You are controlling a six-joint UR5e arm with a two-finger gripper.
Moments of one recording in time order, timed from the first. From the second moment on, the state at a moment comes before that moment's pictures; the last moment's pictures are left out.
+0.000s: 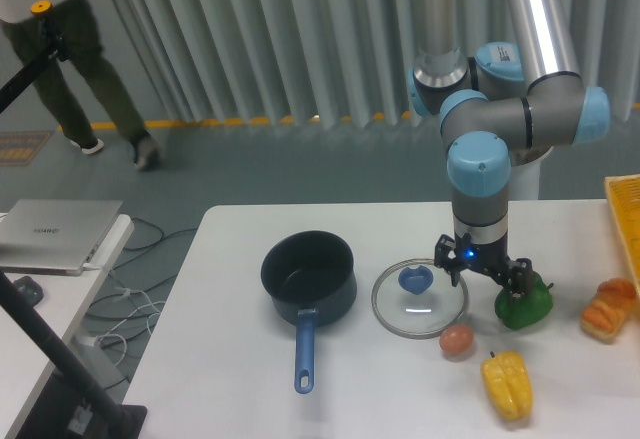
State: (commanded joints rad) arm 2.27 -1.89 -1.66 -1.21 1.58 0.41
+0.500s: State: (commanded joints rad) arm 2.24 -1.95 -1.58 -1.20 1.57 0.30
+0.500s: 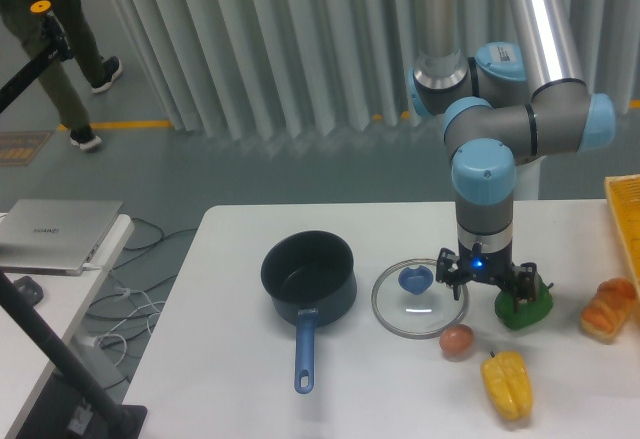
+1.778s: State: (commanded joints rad) arm 2.19 -2.04 -1.57 -1.13 1.58 0.25
